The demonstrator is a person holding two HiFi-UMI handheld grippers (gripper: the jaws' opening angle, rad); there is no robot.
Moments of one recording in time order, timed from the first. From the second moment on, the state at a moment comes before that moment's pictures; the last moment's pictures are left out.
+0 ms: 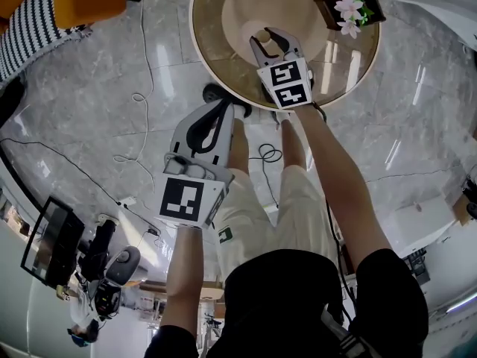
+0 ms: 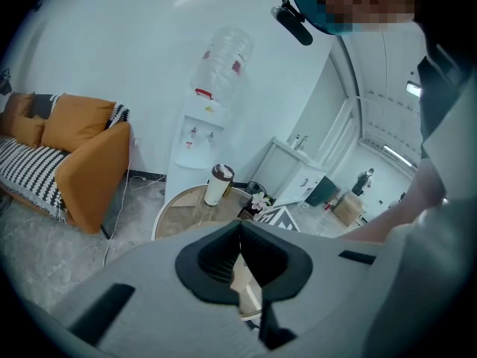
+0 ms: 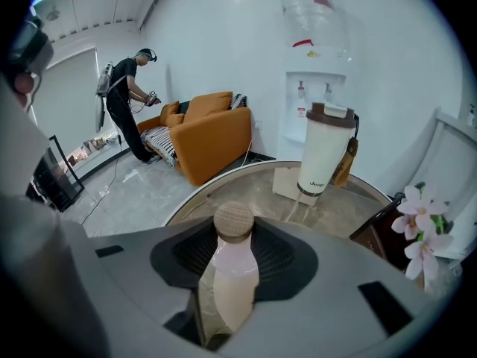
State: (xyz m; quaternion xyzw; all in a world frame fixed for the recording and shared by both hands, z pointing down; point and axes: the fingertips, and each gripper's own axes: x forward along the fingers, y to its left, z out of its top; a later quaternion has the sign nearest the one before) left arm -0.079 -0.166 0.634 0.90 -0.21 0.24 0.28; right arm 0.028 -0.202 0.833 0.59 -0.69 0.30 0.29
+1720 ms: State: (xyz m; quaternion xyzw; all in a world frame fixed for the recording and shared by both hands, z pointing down) left arm -0.039 -0.092 0.391 0.92 -0.30 0.14 0.22; right arm 0.070 -0.097 0.416 0.58 -0.78 0.18 0.16
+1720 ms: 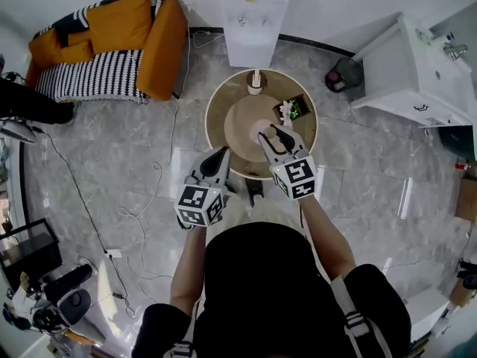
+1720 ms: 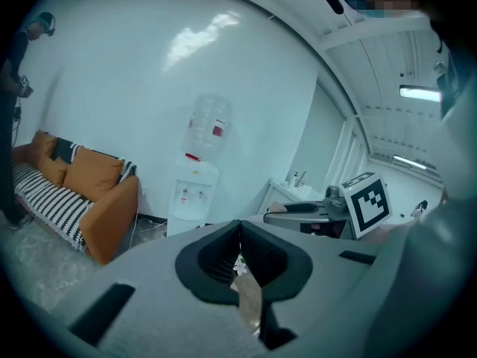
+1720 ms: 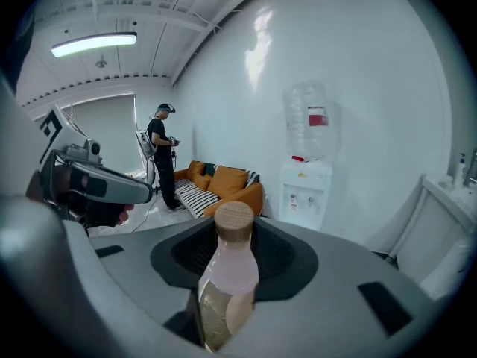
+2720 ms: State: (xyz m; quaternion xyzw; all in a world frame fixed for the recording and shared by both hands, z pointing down) left arm -0.026 -0.076 0.274 0.93 -0.33 0.02 0.15; right arm 0.043 -0.075 0.276 0.52 -0.84 0.08 0.10
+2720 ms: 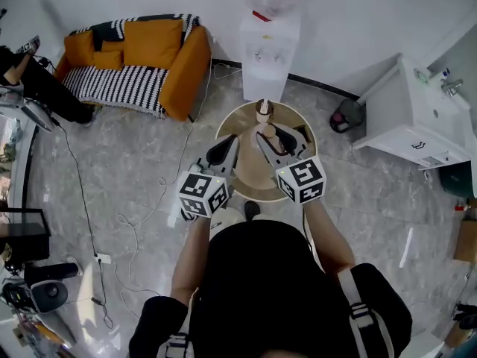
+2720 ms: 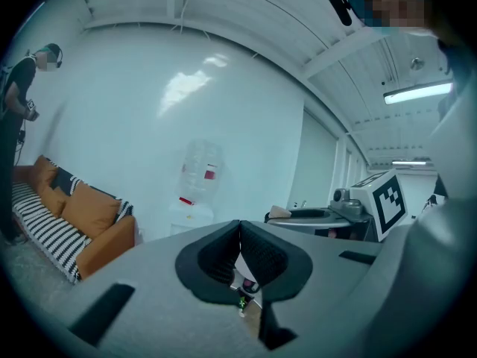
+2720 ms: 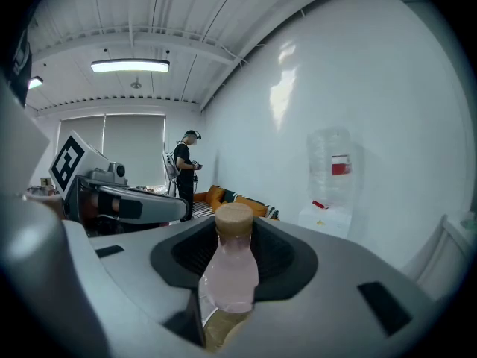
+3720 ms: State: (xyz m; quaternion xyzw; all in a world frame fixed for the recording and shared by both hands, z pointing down) left arm -0.025 -0.084 0.246 0.93 -0.34 0.01 0.12; right arm 0.042 -0.086 0.238 0.51 -0.85 0.06 0.08
